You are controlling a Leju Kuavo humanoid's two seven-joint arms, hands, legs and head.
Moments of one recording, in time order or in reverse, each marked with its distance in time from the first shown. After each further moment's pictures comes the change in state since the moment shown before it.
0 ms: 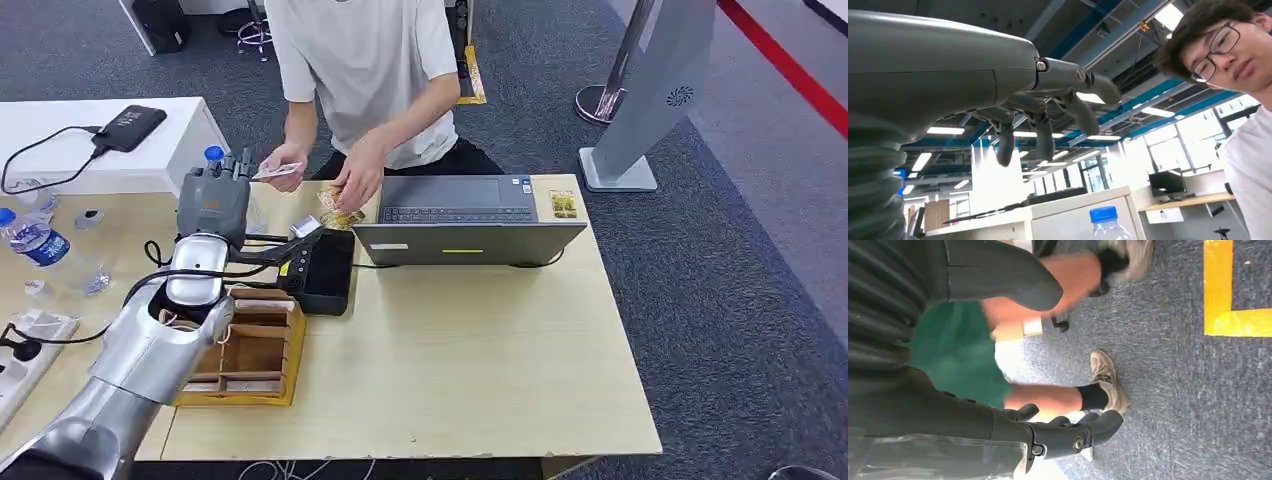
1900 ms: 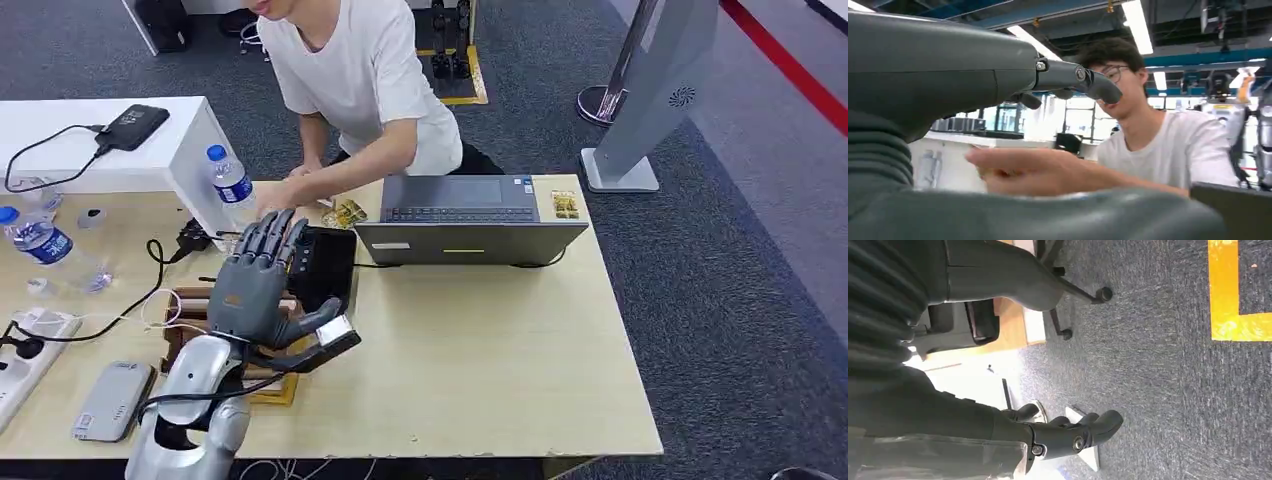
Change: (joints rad) left arm 0.518 -0.298 0.317 -0.481 0.011 0.071 -0.555; right arm -0.029 0.000 -0.109 0.045 0.052 -0.018 -0.031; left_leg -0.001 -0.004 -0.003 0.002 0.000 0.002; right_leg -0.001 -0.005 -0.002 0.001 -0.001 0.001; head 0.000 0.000
